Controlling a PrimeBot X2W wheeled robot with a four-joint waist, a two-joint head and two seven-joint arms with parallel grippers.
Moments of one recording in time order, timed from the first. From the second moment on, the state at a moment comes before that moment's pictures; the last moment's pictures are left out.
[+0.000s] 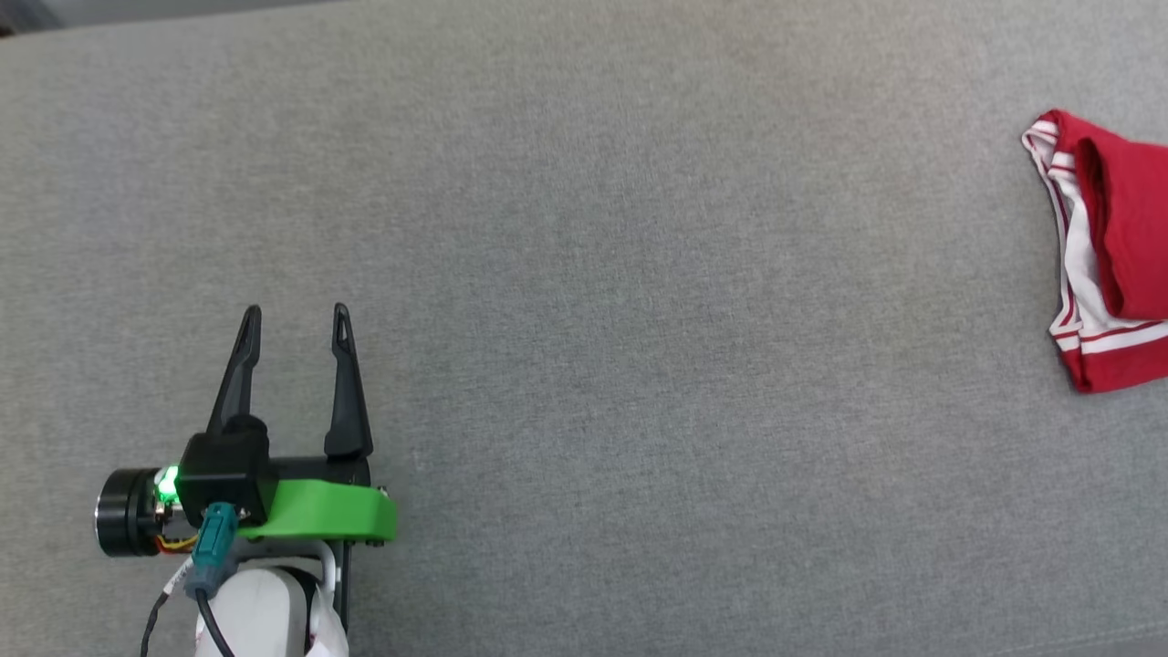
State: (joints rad) left arm -0.12 0.10 -0.01 -0.02 -0.05 0.02 -0.26; right arm -0.81 -0.74 0.08 0.63 0.33 0.13 -0.23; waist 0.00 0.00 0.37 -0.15
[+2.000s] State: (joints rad) left arm 0.00 0.06 -0.03 0.08 -0.11 -0.03 -0.25; right arm 0.08 -0.09 -0.03 0.01 0.20 0.13 -0.25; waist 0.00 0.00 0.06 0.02
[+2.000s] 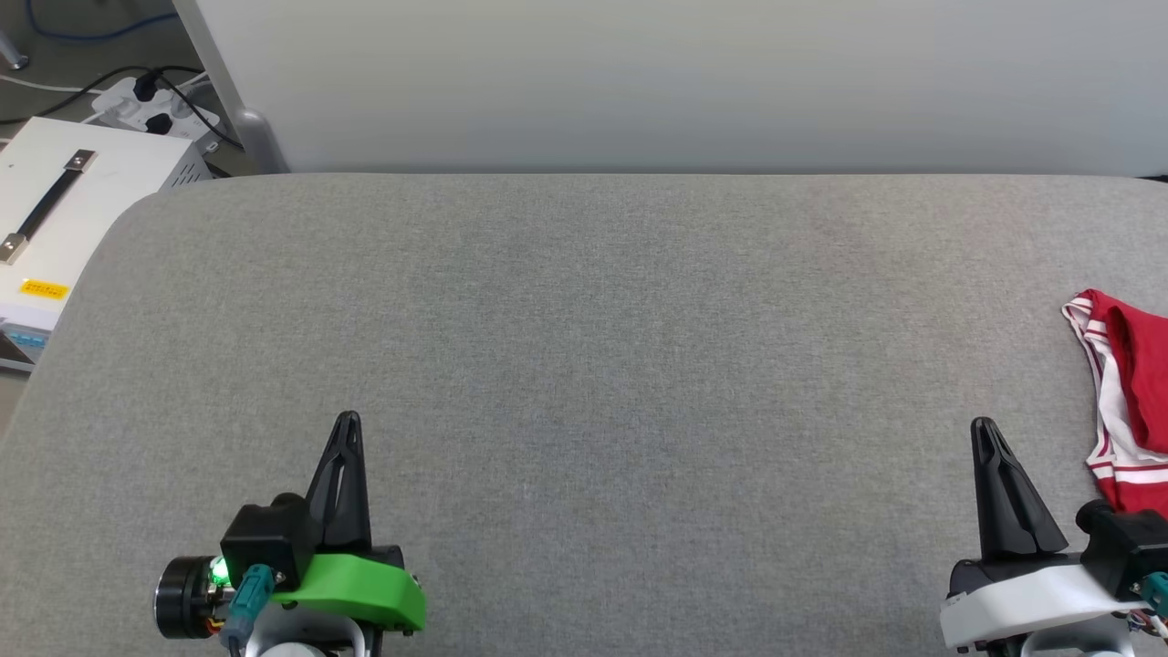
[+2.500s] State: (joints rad) left arm 0.00 0.06 -0.03 0.07 -0.10 -0.03 -0.22; right arm 0.07 -0.08 -0.03 0.01 0.18 0.13 -0.22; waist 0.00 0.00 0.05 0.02
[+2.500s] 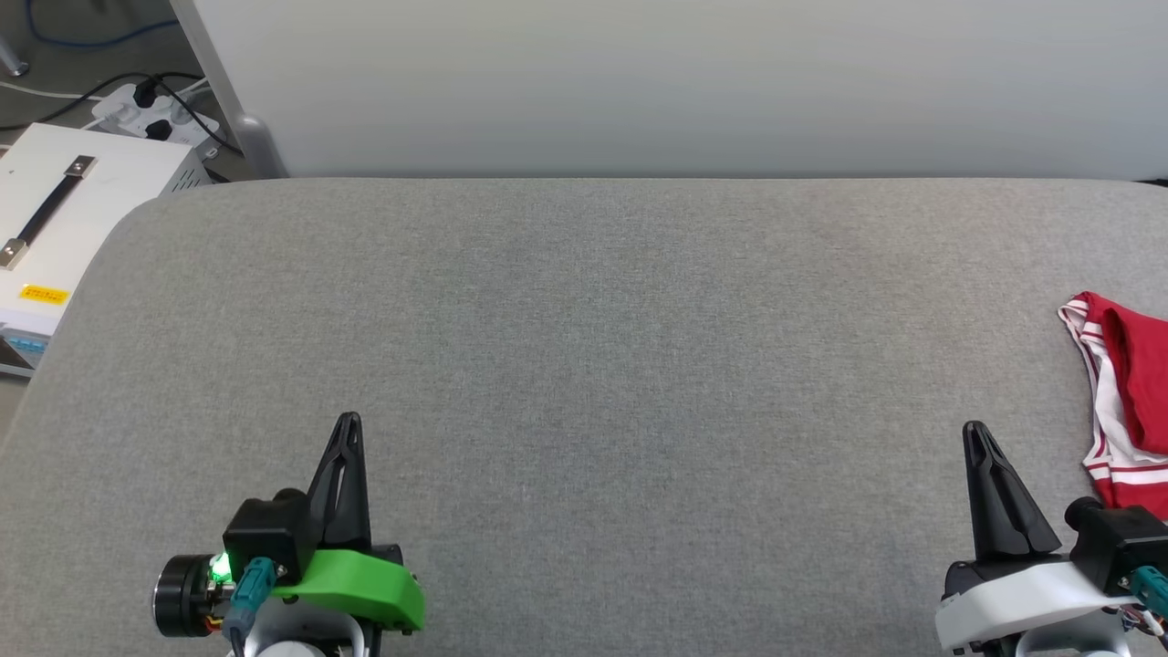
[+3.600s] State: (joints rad) left arm 0.00 0.06 -0.02 0.05 -0.07 -0.02 -0.15; right arm 0.06 -0.07 -0.02 0.01 0.13 0.13 -0.15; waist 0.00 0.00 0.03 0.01
